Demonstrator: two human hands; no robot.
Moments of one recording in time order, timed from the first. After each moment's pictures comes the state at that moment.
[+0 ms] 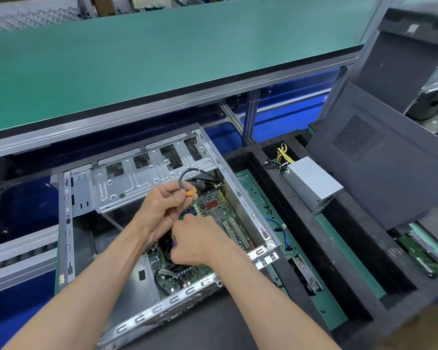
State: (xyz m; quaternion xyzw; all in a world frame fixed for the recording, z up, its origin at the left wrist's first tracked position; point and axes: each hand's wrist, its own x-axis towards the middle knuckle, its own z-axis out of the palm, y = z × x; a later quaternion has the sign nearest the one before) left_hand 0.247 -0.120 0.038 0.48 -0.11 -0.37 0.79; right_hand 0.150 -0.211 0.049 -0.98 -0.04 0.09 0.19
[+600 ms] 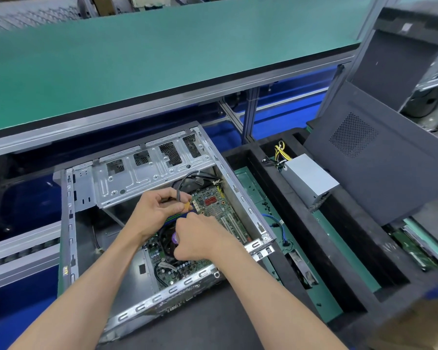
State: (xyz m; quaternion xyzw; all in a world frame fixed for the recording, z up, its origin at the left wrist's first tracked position) left_hand 0.243 -0.099 0.025 0.71 -0.21 -0.27 0.62; right_hand 0.142 -0.219 0.050 -0.97 -0.03 0.14 0.22
